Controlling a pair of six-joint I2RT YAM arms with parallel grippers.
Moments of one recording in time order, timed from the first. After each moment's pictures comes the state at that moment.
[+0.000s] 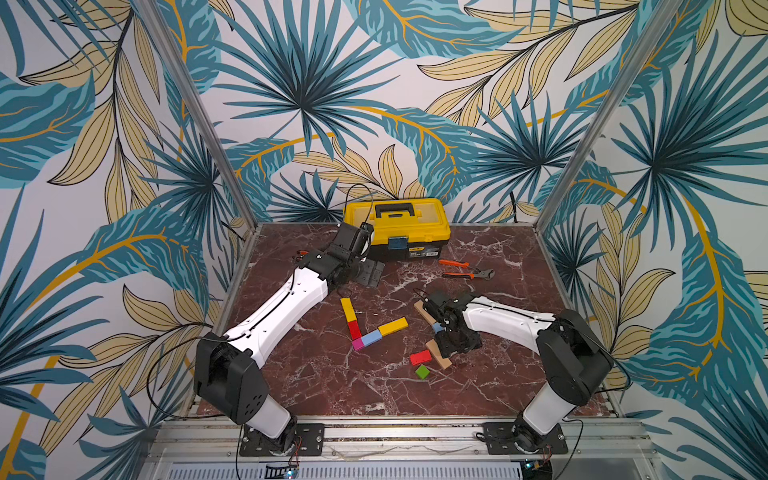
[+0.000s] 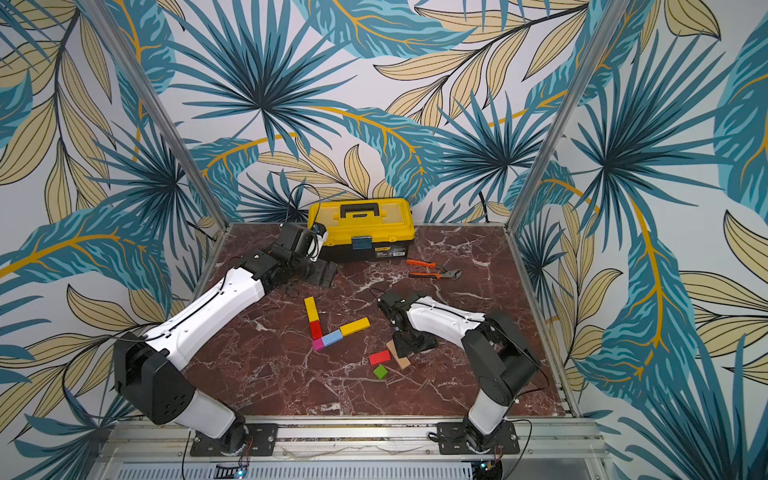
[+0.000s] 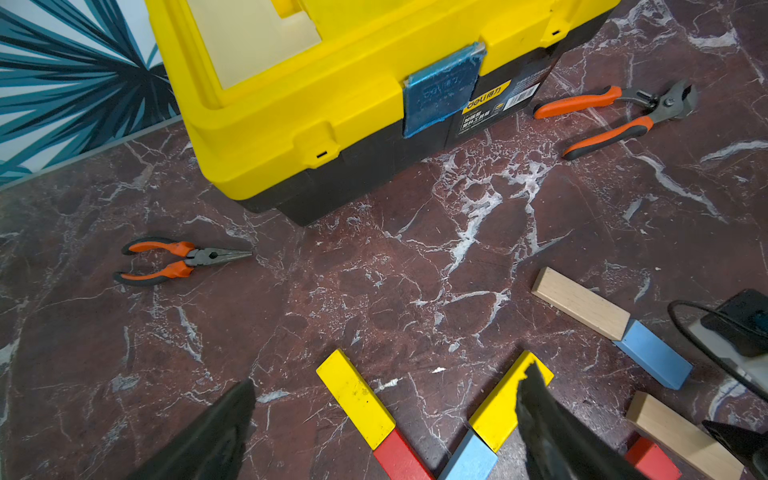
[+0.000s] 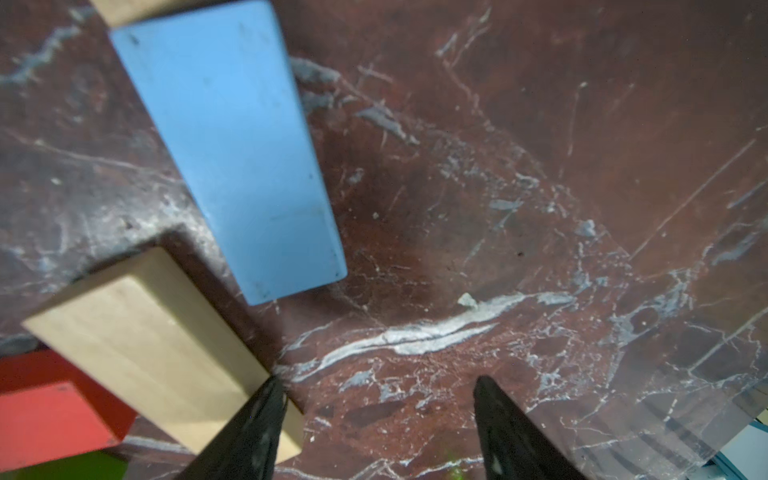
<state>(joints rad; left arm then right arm) -0.49 1.55 1.44 -0.72 -0.11 -0.09 0.65 1.70 1.04 -0.98 0.20 0.46</state>
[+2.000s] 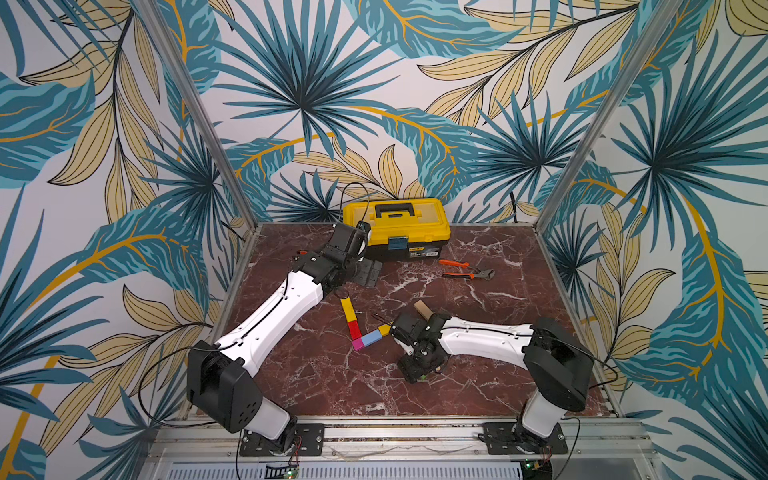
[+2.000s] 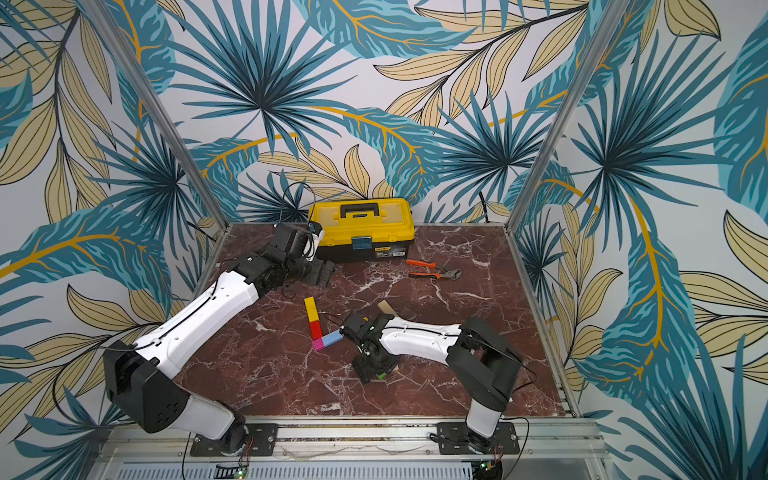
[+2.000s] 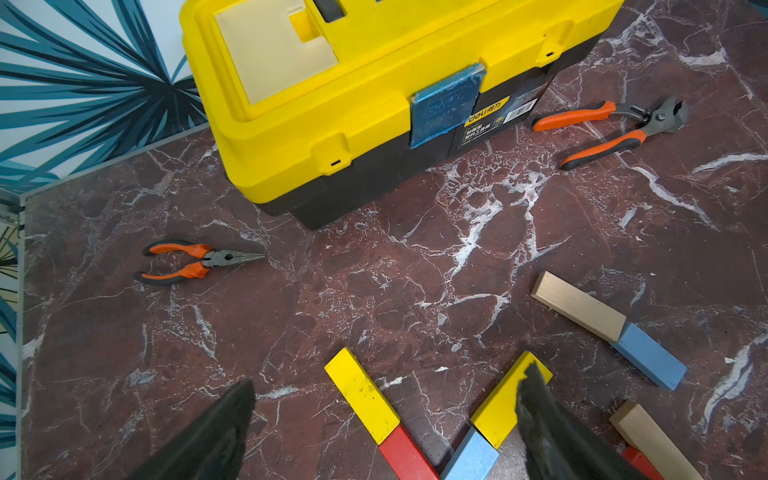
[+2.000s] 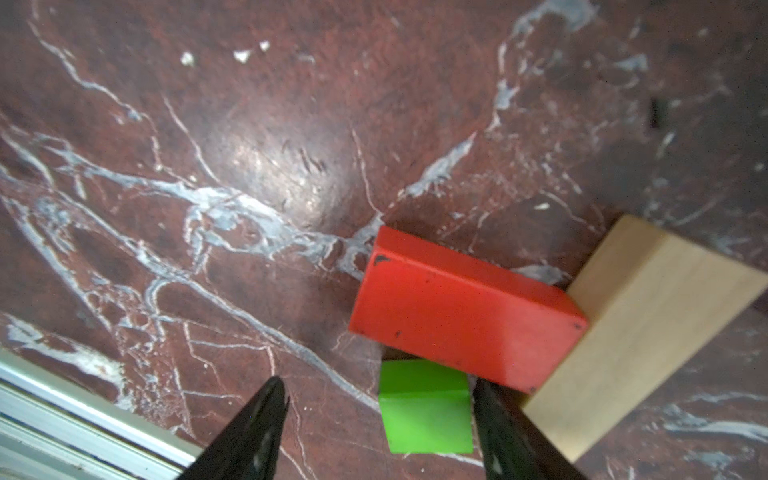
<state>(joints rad) -0.49 1.50 1.43 -0.72 -0.13 -0.09 0.96 1.74 1.07 -0.80 -0.04 0.40</state>
